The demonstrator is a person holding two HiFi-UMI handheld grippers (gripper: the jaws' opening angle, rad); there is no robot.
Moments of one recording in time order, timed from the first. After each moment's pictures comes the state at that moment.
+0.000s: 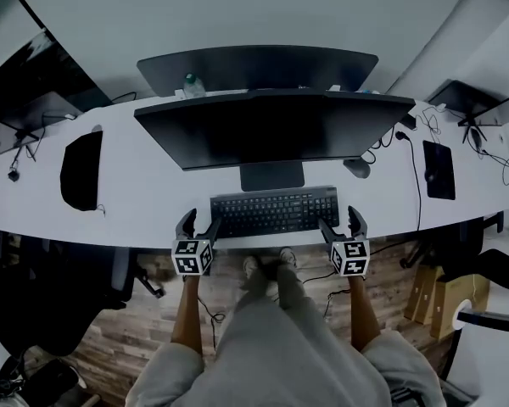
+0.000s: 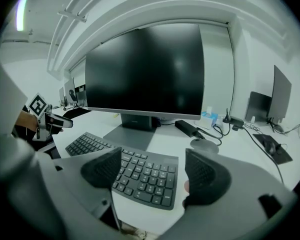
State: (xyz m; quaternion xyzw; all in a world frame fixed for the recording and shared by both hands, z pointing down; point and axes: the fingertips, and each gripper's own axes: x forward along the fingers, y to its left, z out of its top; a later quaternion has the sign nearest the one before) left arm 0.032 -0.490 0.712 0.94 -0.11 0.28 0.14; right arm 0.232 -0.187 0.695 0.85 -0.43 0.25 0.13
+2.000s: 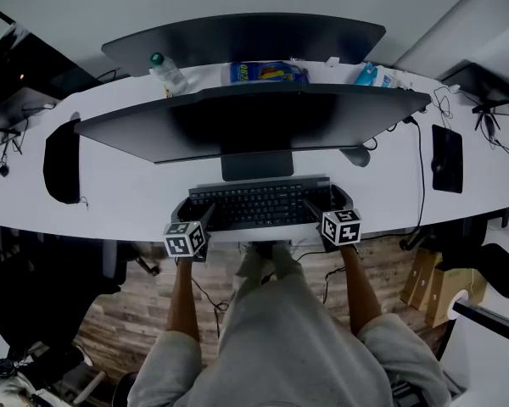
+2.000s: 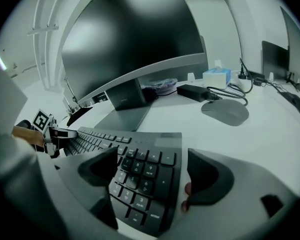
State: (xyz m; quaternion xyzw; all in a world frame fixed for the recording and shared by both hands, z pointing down) left arm 0.076 -0.476 0.797 0.90 -0.11 0.35 0.22; right arm 0.283 -0.209 0.801 0.78 -0.47 0.40 0.07
